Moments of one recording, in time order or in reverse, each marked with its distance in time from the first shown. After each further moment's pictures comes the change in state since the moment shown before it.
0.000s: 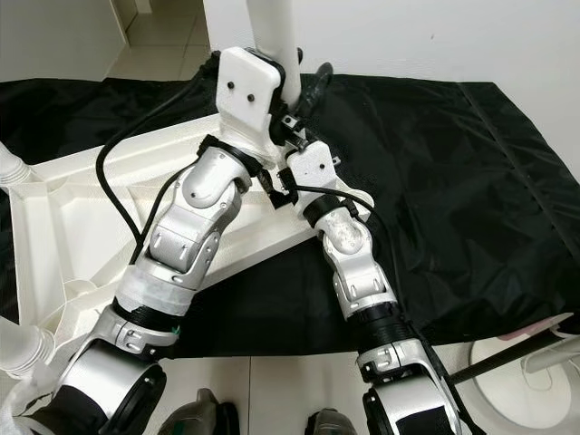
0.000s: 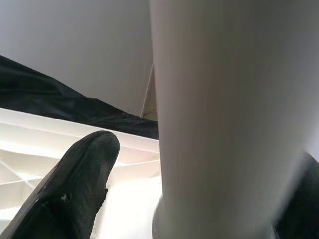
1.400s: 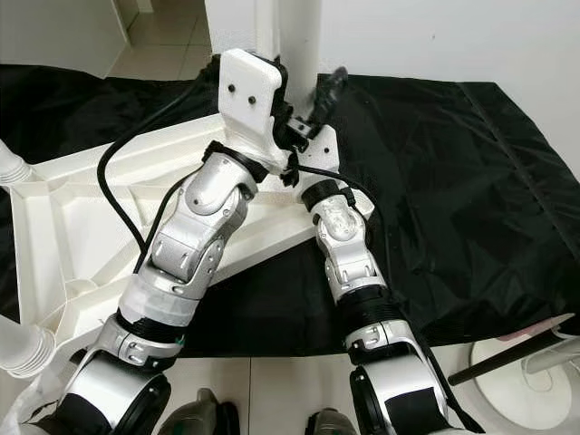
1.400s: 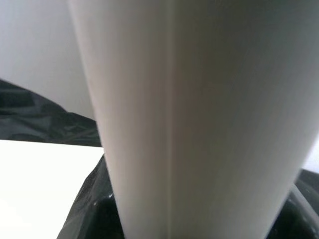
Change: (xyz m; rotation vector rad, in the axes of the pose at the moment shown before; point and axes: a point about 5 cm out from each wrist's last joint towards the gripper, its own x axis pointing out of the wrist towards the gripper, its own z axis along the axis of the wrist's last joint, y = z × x) left arm -0.004 -0.006 0.005 -0.086 0.008 0.005; right arm 0.010 -0.009 -0.004 0.067 -0.008 -0.145
